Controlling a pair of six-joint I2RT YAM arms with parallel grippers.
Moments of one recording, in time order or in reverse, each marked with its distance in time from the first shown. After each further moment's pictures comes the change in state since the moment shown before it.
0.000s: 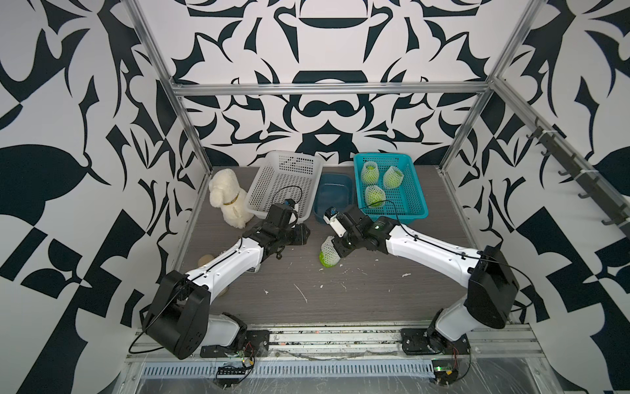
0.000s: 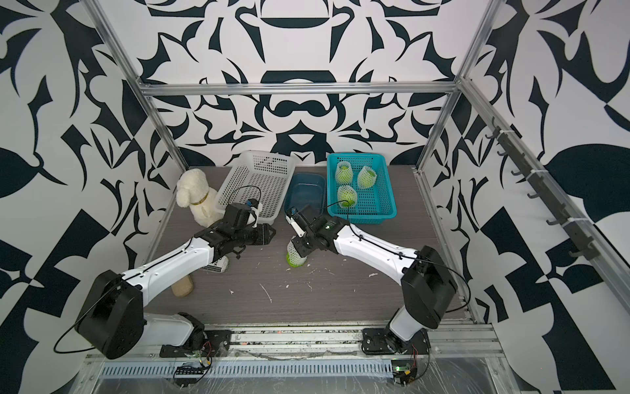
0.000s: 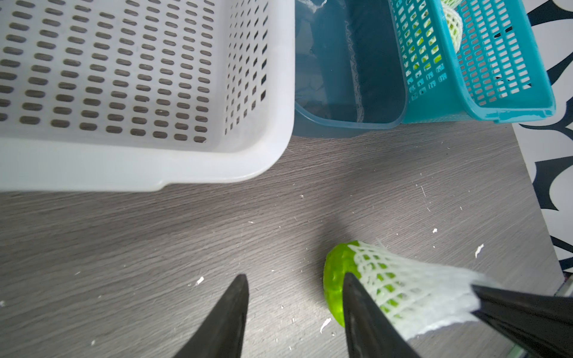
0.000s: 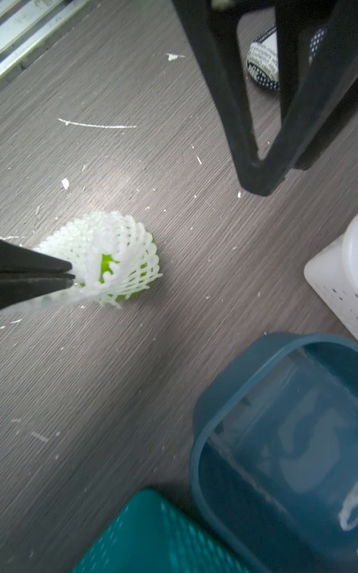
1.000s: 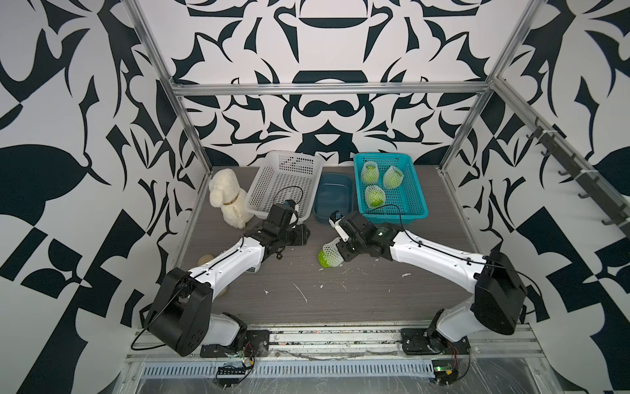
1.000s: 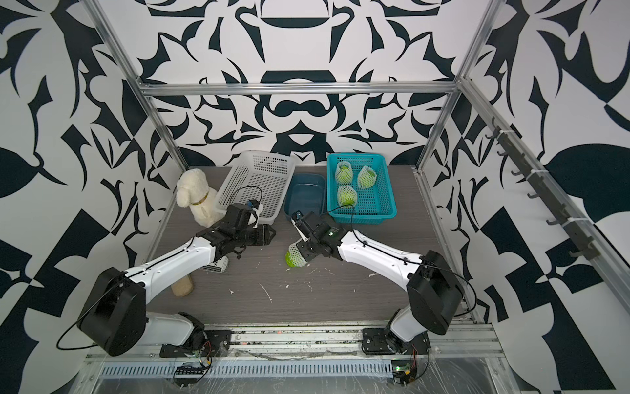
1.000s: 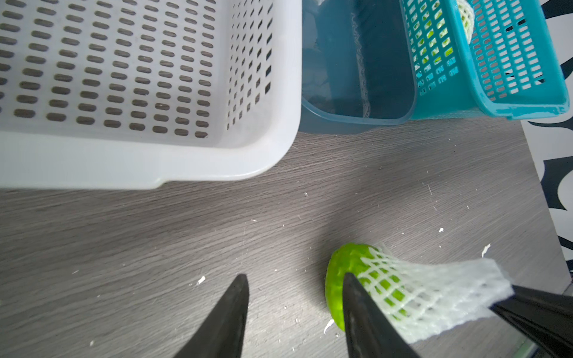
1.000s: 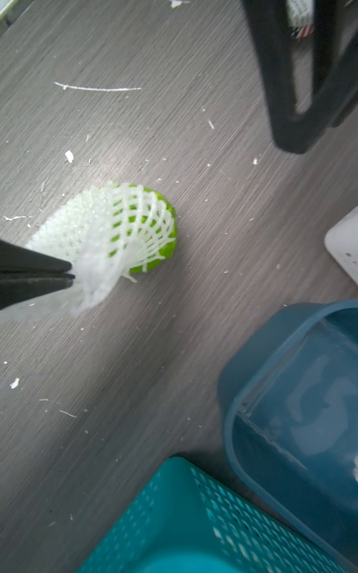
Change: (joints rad) left arm 0.000 0.019 0.000 0.000 0.000 0.000; right arm 0.013 -0.061 -0.093 -0.008 0.118 0.027
